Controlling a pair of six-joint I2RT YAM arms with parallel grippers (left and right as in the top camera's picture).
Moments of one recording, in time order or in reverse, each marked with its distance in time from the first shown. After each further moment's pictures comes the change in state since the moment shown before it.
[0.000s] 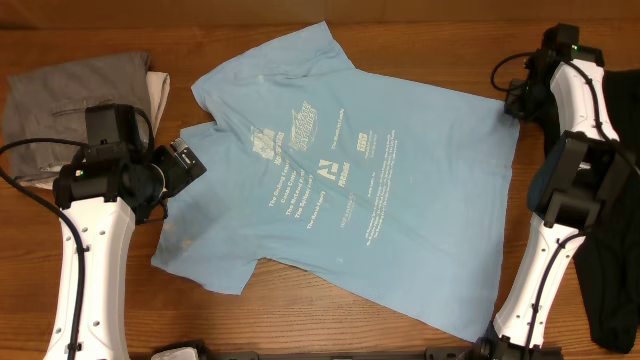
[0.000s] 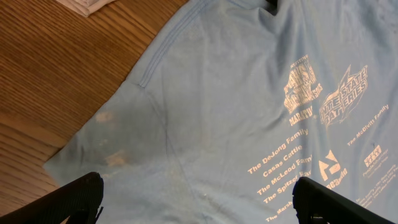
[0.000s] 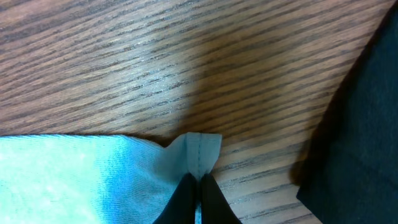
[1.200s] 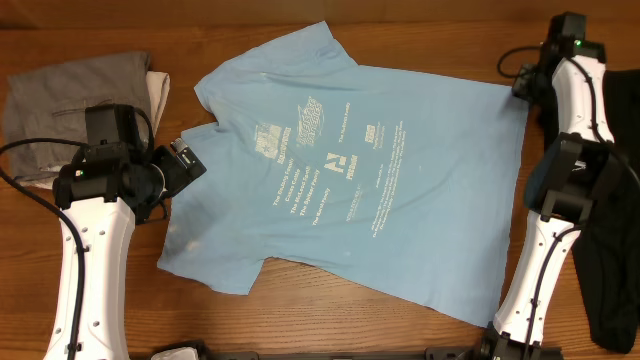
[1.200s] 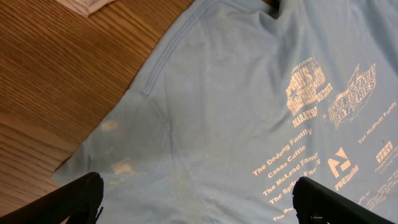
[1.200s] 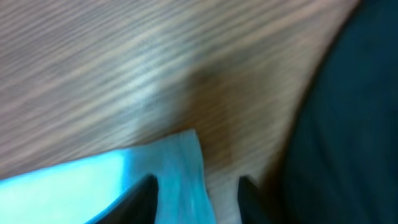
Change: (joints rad) left arm 0.000 0.000 0.000 0.000 0.000 0.000; right arm -0.010 0.103 0.257 -0.008 0.060 0.133
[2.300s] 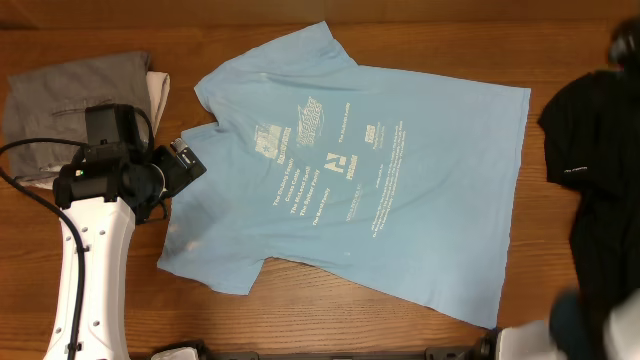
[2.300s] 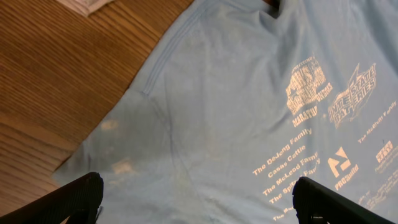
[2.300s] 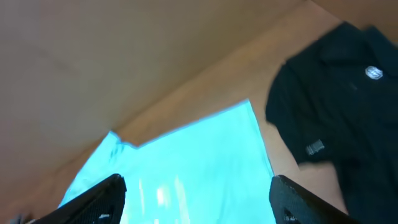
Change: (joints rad) left arm 0.000 0.000 0.000 0.000 0.001 0.000; right arm 0.008 -1.019 0.098 -0.538 -0.169 0.219
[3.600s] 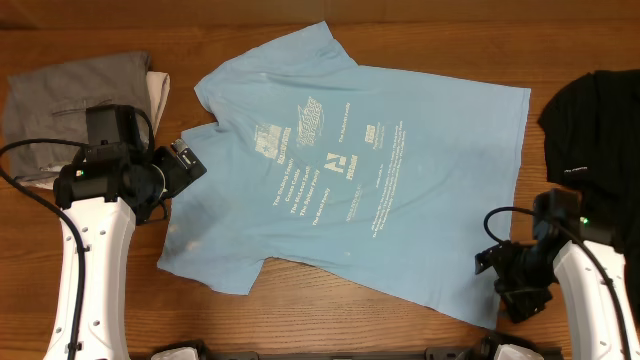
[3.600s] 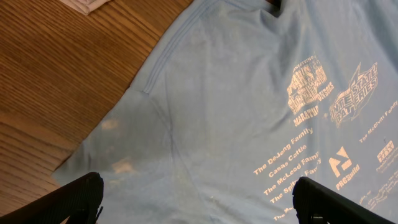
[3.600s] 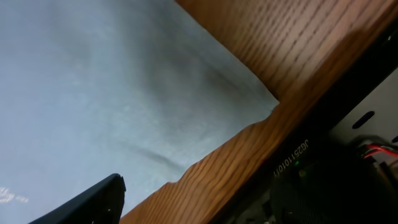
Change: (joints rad) left arm 0.000 0.000 -0.003 0.000 0.000 0.000; right arm 0.000 -0.437 -1.851 0.323 -0.055 0.483
